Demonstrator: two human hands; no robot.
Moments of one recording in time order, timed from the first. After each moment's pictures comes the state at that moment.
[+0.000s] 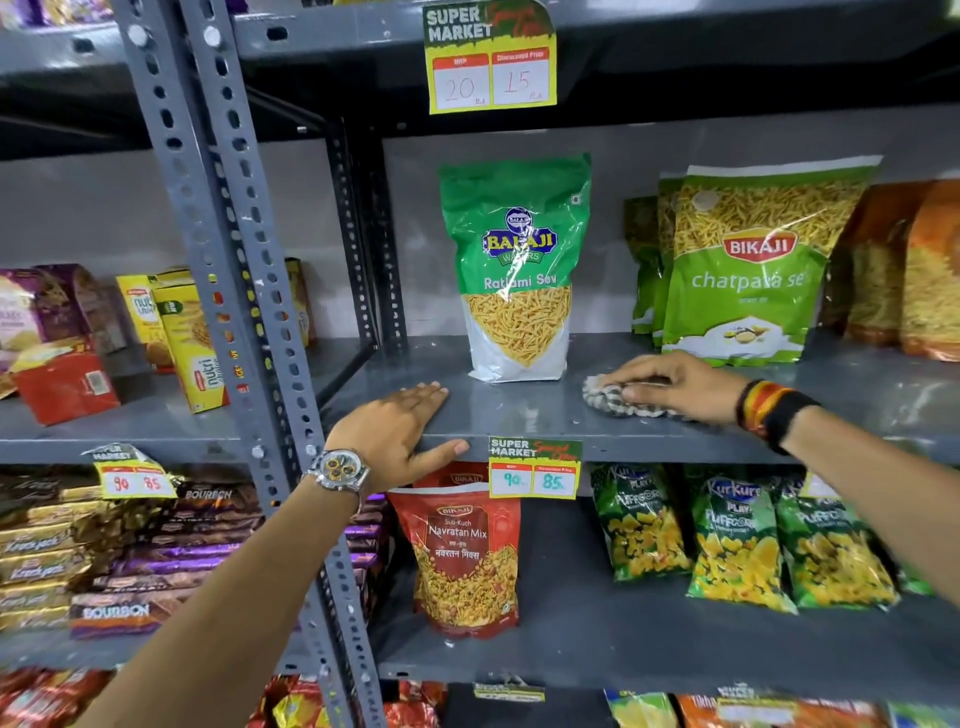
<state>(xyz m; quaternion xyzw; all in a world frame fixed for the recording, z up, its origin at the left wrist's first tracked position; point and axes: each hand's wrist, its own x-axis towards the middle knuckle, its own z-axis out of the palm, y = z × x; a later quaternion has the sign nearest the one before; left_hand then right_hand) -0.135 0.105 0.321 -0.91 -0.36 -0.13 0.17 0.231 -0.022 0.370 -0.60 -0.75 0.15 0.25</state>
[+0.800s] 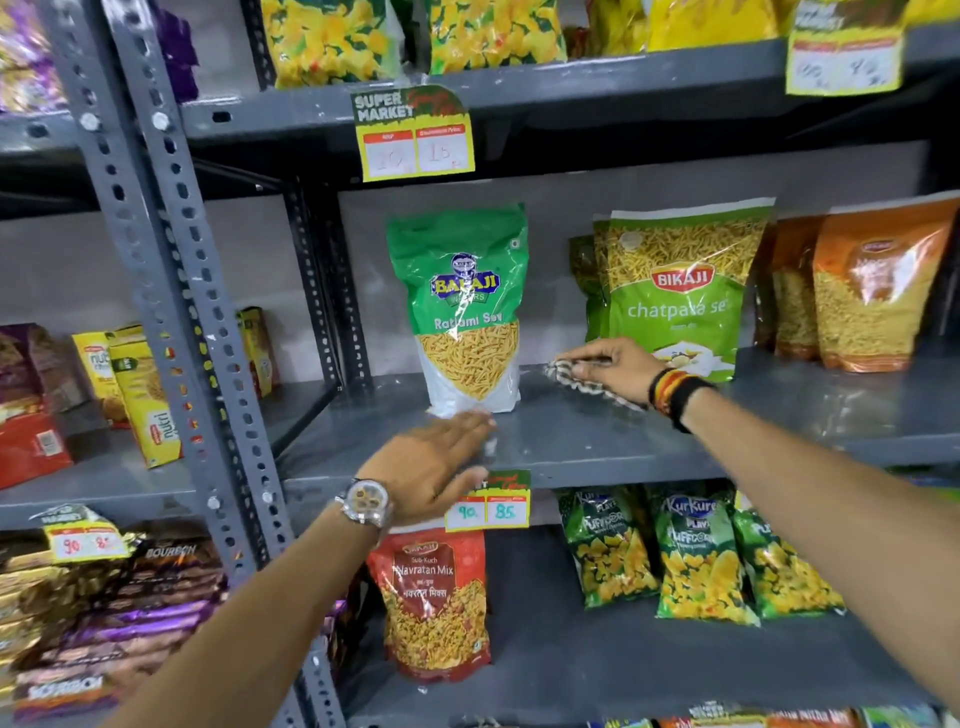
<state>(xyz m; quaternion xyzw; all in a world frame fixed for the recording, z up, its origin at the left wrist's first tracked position) -0.065 0.073 0.333 -0.95 -0.19 -0.16 0.18 0.247 0.006 0.396 -0.62 -0.65 0.11 0.42</state>
